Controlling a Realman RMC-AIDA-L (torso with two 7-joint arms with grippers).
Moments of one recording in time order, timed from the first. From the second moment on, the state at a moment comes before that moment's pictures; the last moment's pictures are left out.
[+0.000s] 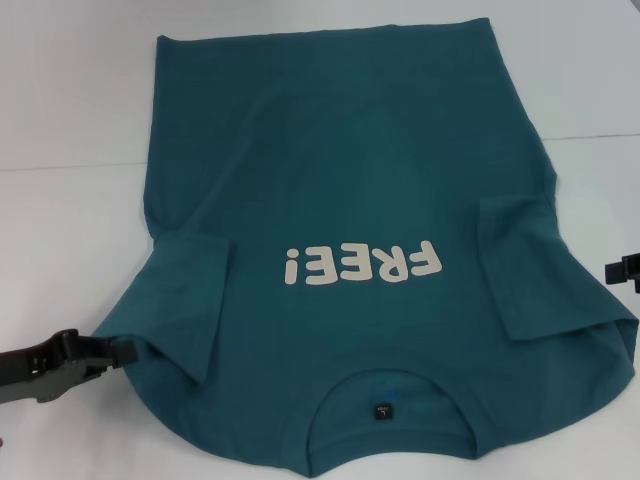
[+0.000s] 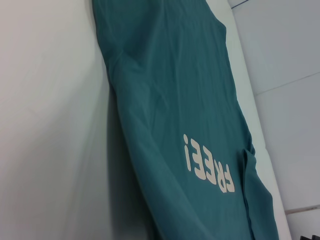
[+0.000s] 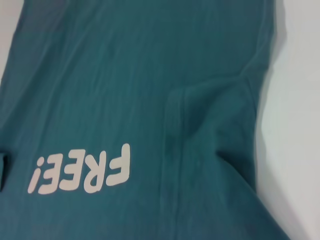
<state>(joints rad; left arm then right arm) -0.48 -2.04 0.45 0.66 2.24 1.55 -2.32 0.57 1.83 -0.60 -0.76 -2.44 -1.46 2.45</state>
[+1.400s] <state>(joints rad) -0.48 -2.04 0.44 0.64 2.24 1.52 -2.32 0.65 1.89 -0.65 -0.73 -2.67 -1.45 2.48</state>
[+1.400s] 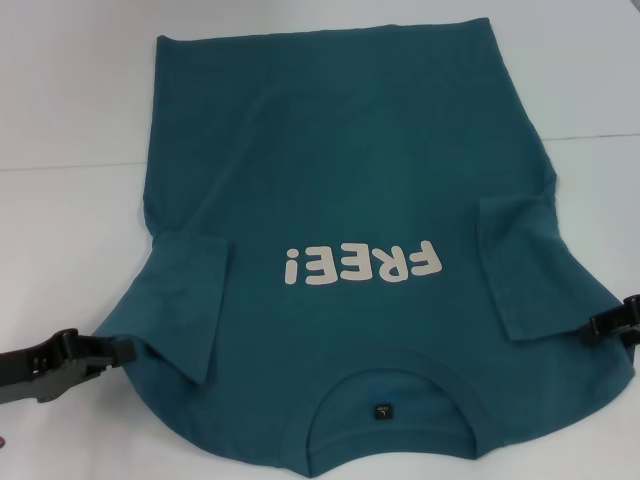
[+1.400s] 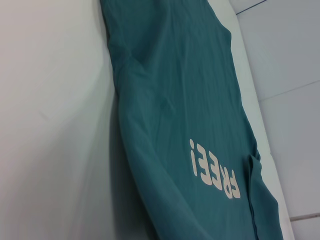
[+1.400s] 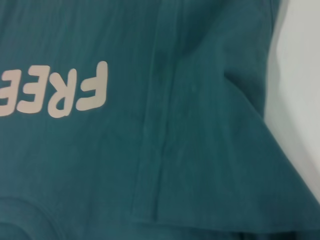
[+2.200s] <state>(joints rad) -0.48 -2.05 0.44 0.64 2.24 1.52 -2.32 0.66 1.90 -0.67 -0.71 -2.69 -1.42 2.49</state>
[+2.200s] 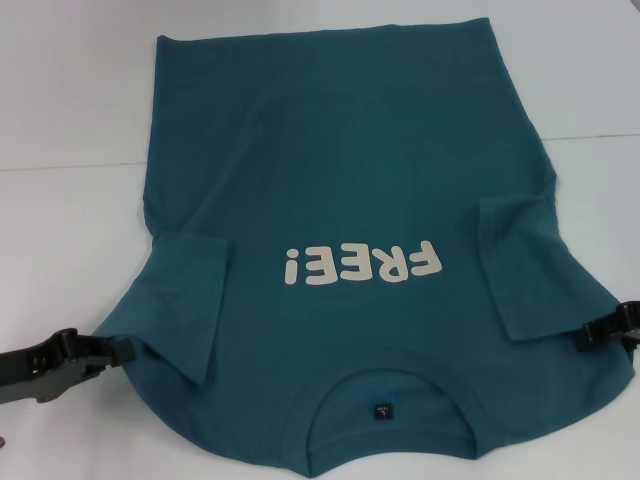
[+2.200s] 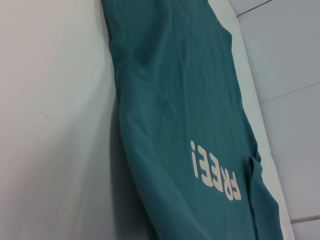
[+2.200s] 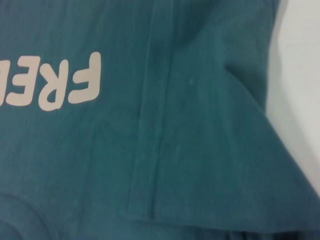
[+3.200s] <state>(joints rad) -0.48 -2.05 0.44 0.64 2.24 1.51 -2.32 0.69 1.91 -0.69 -0.70 -2.70 -1.43 2.50</state>
